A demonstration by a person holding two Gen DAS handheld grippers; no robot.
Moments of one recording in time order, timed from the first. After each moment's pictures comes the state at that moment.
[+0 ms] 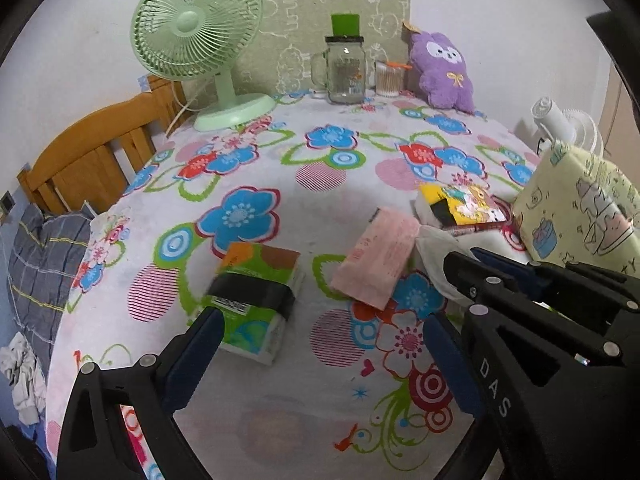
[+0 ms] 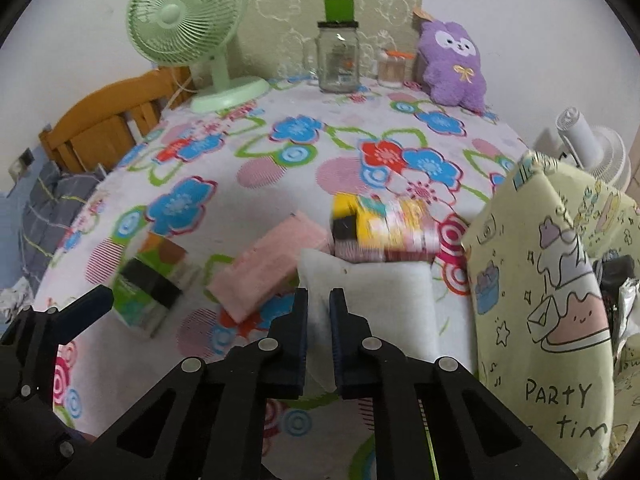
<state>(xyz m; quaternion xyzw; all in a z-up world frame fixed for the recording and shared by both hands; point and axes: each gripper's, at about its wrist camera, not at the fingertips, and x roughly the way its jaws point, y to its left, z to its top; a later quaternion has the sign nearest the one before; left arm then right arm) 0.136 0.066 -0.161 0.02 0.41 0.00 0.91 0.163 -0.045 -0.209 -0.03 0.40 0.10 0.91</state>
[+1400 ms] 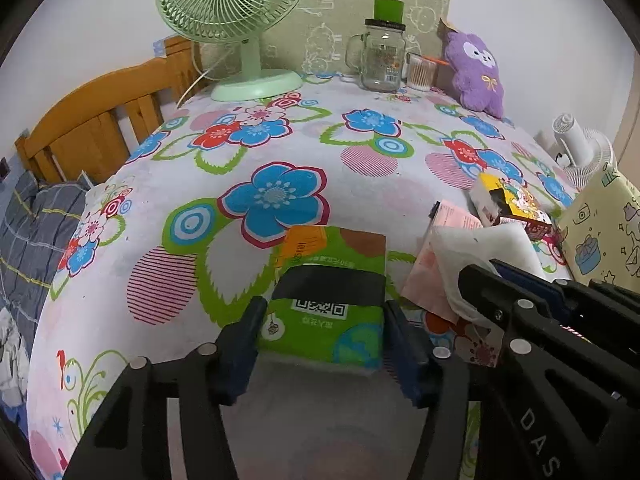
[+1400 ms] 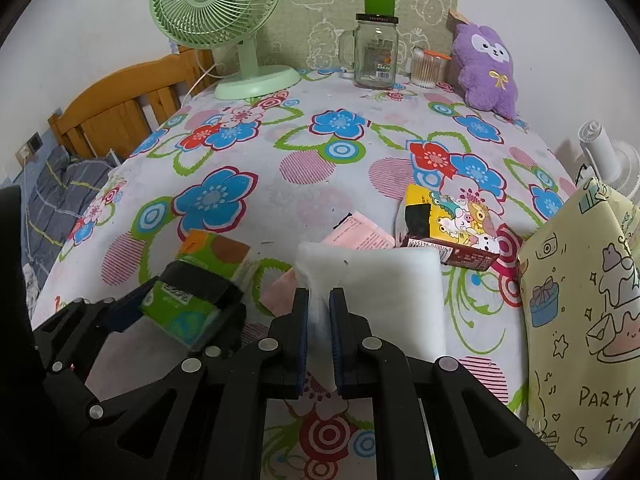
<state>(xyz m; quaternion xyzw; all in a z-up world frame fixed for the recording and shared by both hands) 0.156 0.110 -0.186 -0.02 0.43 0.01 0.90 0.172 -0.004 -0.217 -0.05 0.41 0.12 0.90</state>
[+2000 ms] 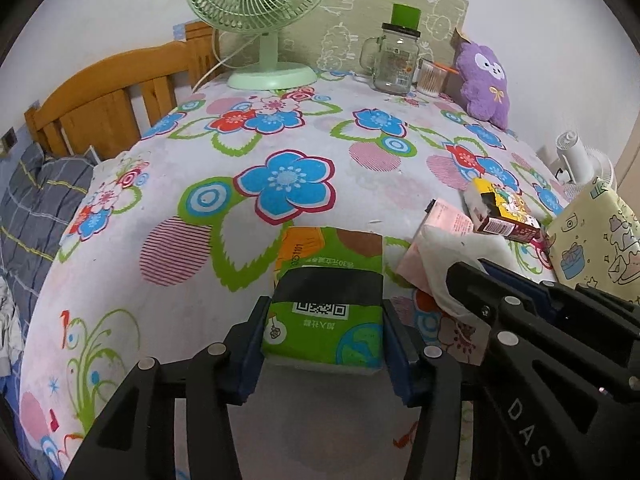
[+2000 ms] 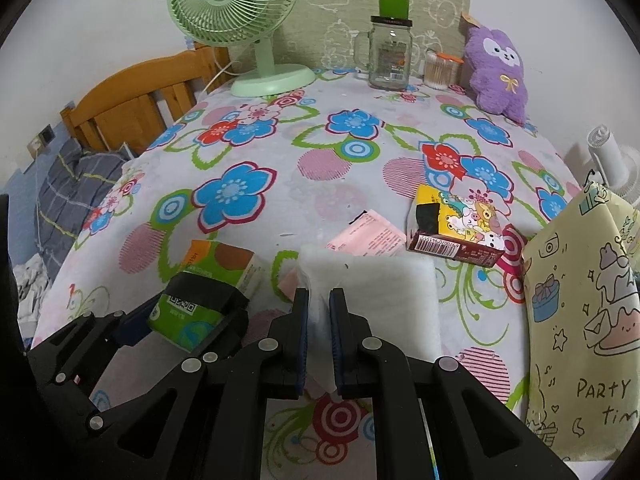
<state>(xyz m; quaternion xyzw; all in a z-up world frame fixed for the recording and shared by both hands) 0.136 0.113 -0.178 -0.06 0.44 0.02 0.90 0.160 -0.002 -0.211 -0.05 0.41 0.15 0.90</state>
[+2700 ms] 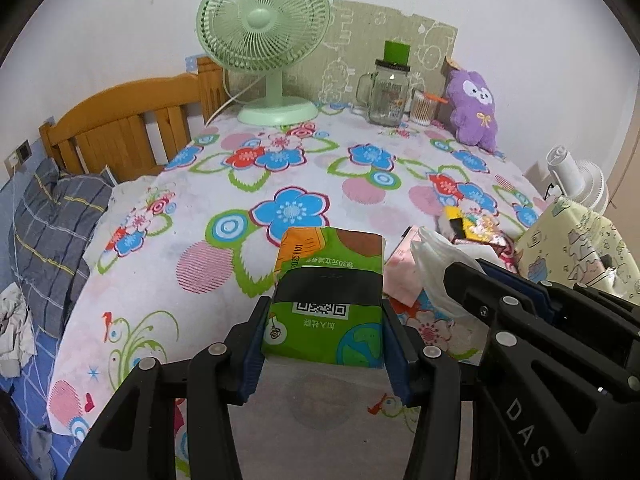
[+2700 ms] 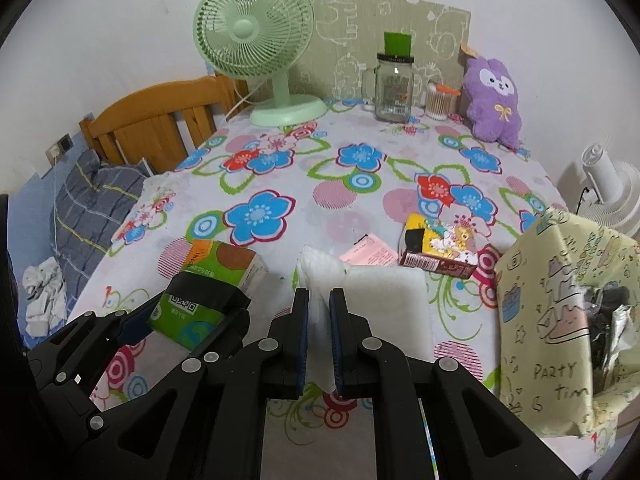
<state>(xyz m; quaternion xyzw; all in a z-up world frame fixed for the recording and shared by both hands) 0.106 0.105 -0.133 -0.05 0.40 0.03 0.91 0.124 -0.011 -0.170 -0.05 0.37 0.16 0.91</state>
